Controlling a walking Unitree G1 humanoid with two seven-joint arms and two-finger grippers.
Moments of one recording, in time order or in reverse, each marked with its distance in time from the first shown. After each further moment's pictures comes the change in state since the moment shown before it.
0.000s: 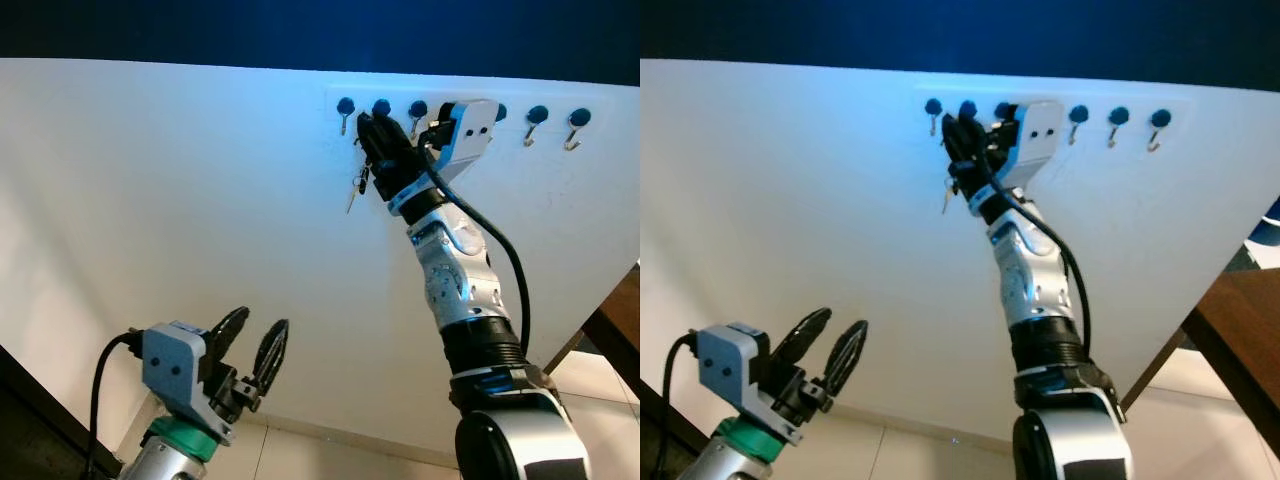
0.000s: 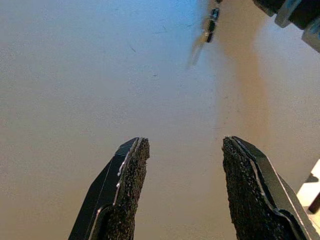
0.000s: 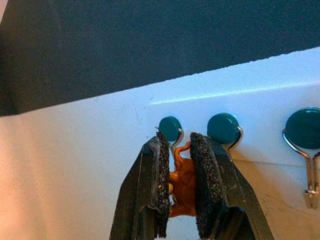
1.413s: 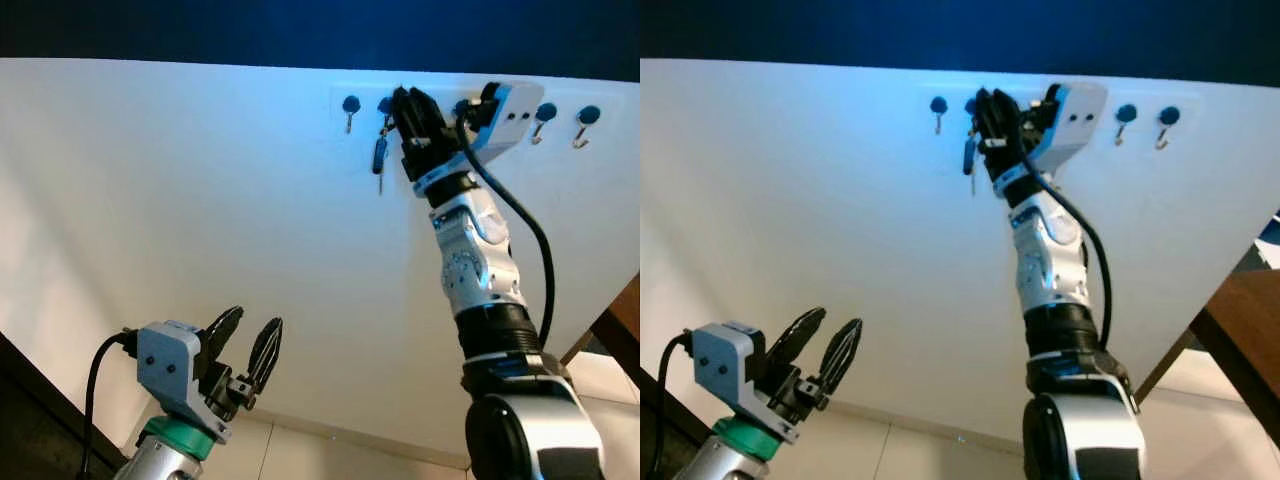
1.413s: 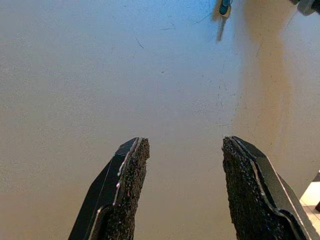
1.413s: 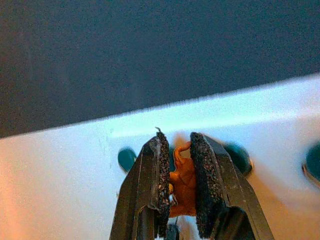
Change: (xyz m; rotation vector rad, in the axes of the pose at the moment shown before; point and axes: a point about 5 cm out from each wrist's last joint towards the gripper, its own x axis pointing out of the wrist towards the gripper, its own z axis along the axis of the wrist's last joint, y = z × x) left arm 0.000 0.001 -0.001 -0.001 0.008 0.007; right arm -0.005 -0.025 0.017 -0.028 -0.073 -0.098
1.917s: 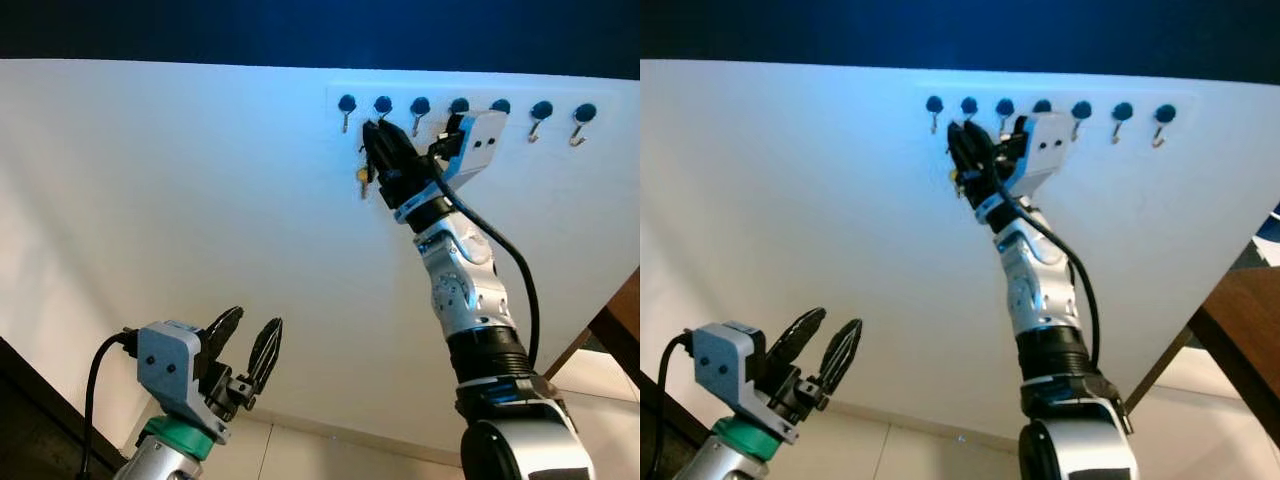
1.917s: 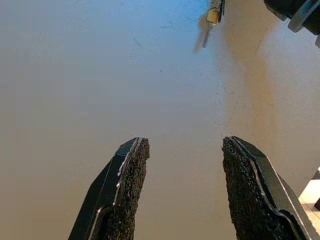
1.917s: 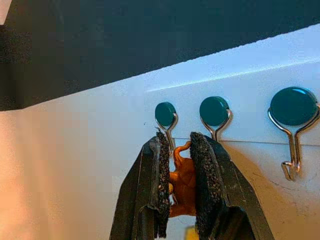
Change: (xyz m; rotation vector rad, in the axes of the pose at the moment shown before) left arm 0.000 0.000 0.000 0.001 0.004 0.000; right arm -0.010 0.020 -0.018 0.003 0.080 0.125
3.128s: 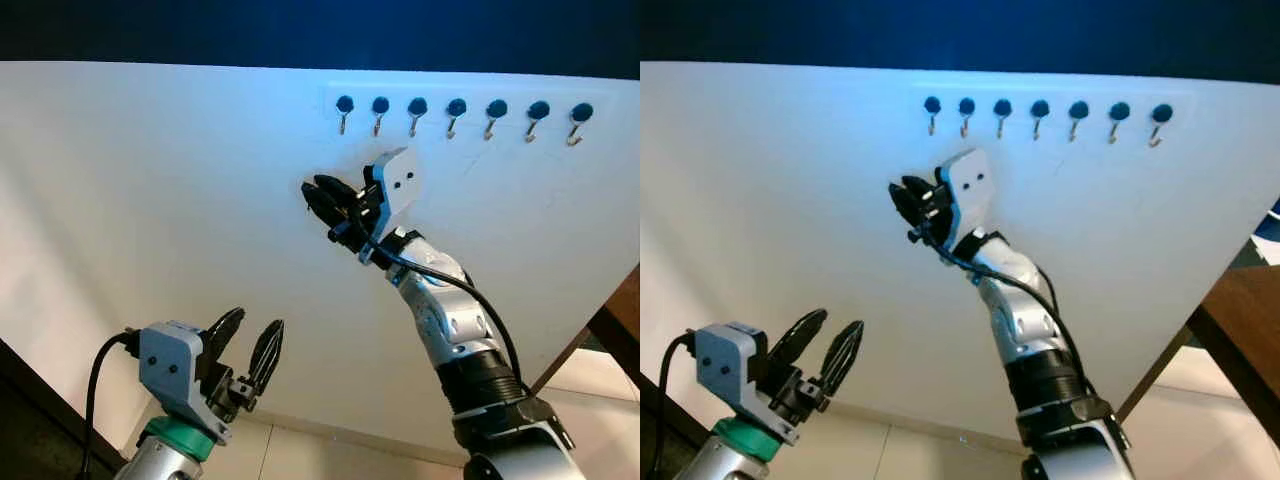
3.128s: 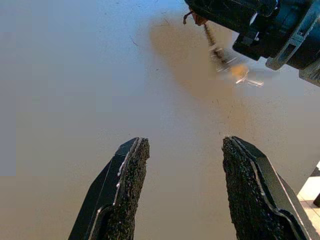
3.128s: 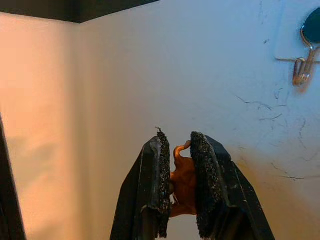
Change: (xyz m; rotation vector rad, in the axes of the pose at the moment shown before) left arm 0.000 -0.001 -0.001 0.003 0.007 -0.008; right arm -0.012 0.033 -0.033 -0.112 0.213 0.202
